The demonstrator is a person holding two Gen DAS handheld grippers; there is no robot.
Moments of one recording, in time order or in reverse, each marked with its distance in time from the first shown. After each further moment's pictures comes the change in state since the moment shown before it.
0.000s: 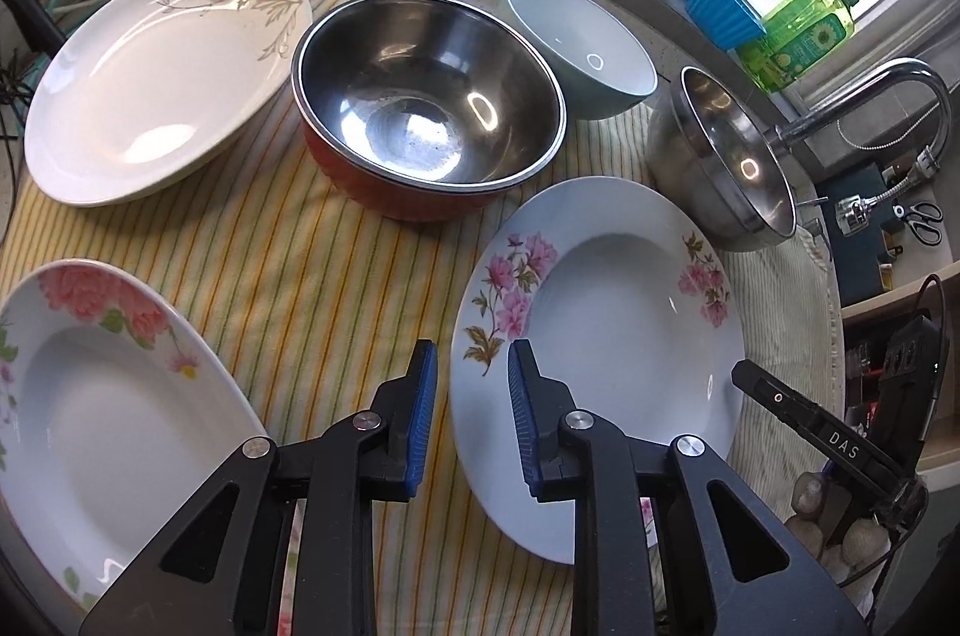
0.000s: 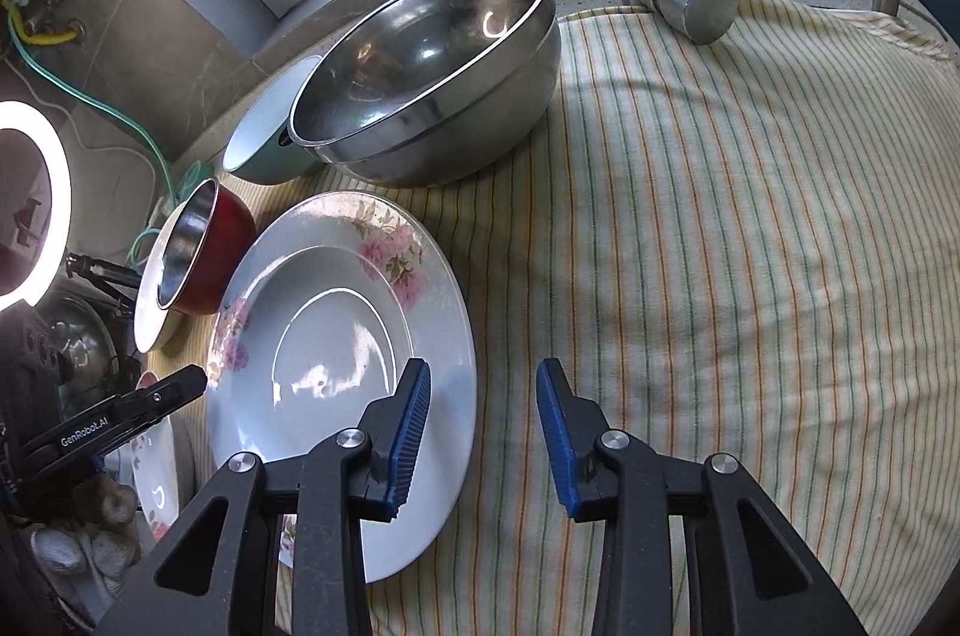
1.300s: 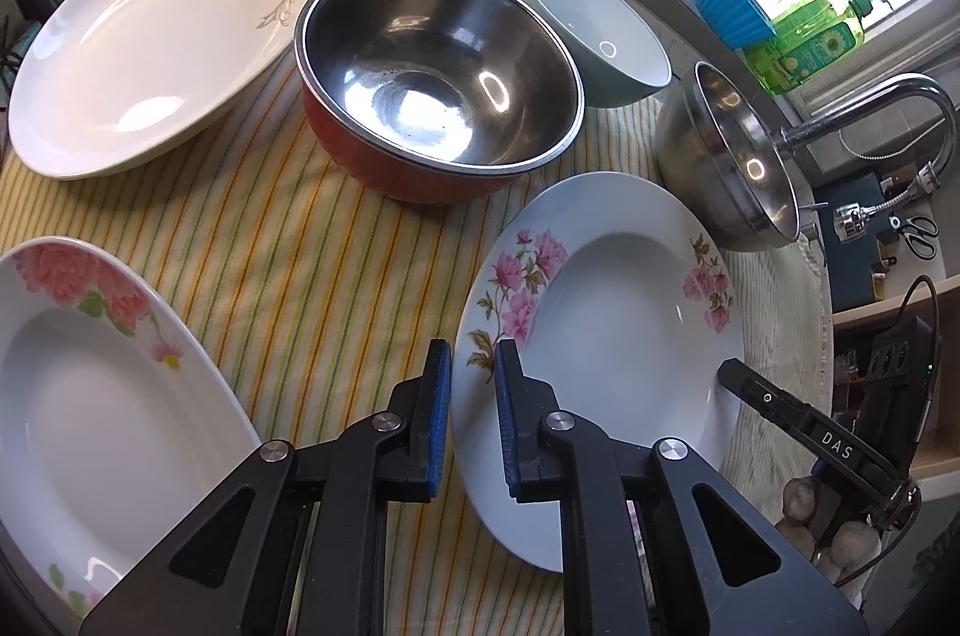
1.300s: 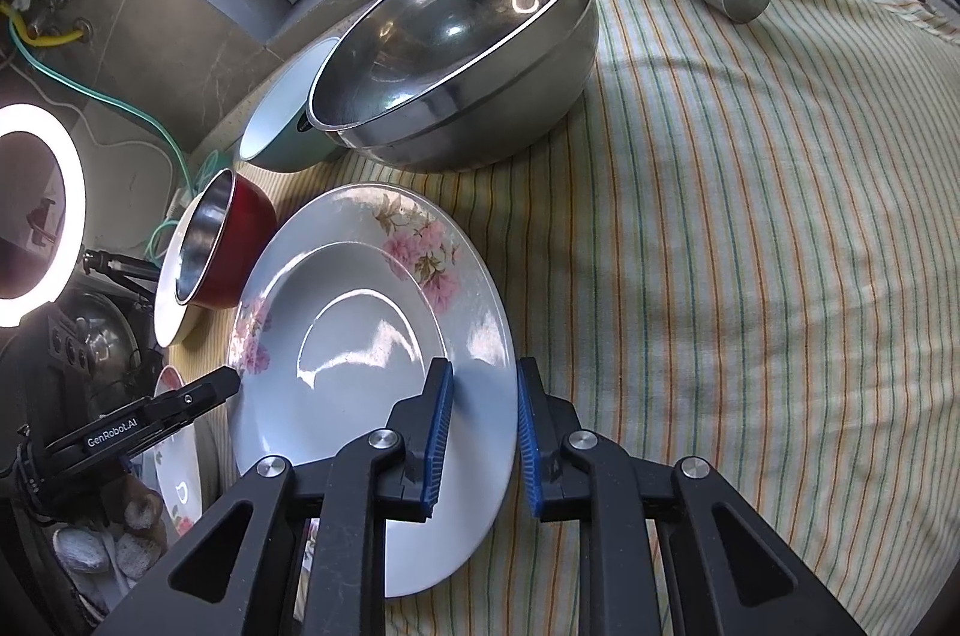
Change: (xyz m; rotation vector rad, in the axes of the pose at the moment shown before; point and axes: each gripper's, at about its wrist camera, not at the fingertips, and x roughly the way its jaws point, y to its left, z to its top) left arm 0.010 0.010 0.003 -0.035 0.043 -0.035; right arm 0.014 0.006 0.006 0.003 0.050 0.064
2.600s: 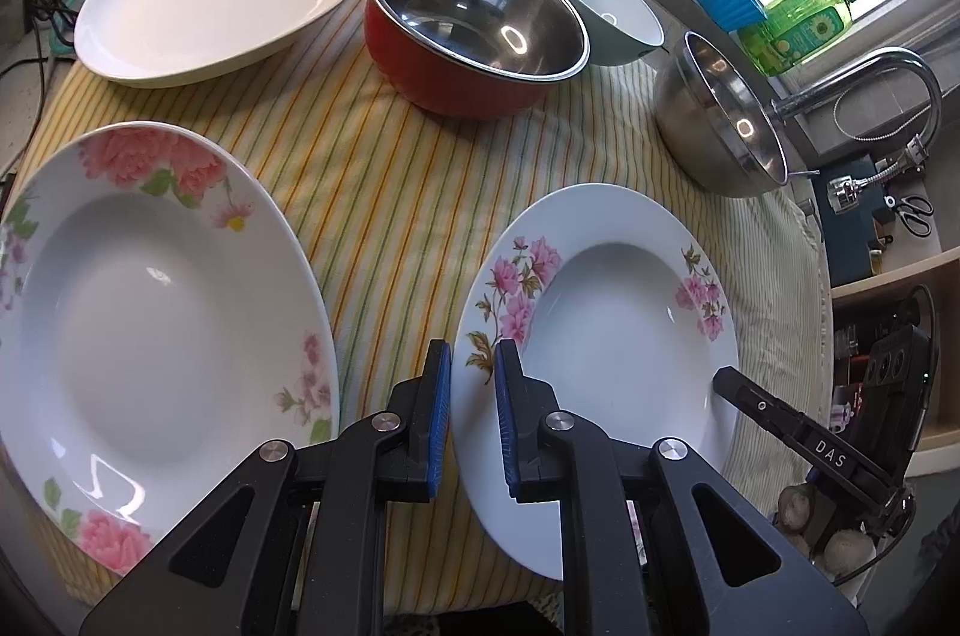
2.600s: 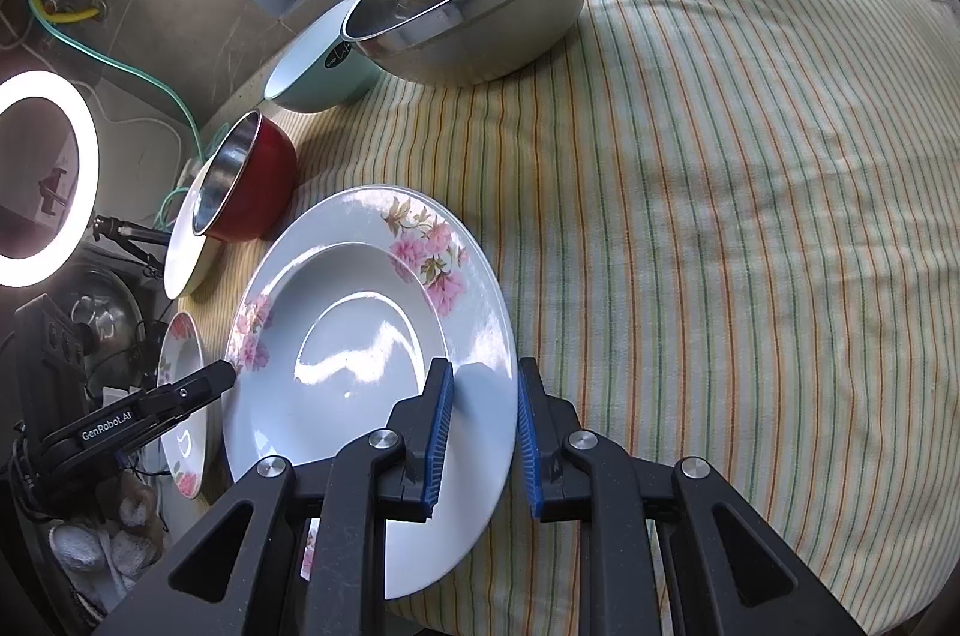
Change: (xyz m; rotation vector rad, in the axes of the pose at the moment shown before) left arm -0.019 0.006 -0.036 -0.009 0.008 0.013; right arm -0.016 0.005 -0.044 0.011 0.016 0.004
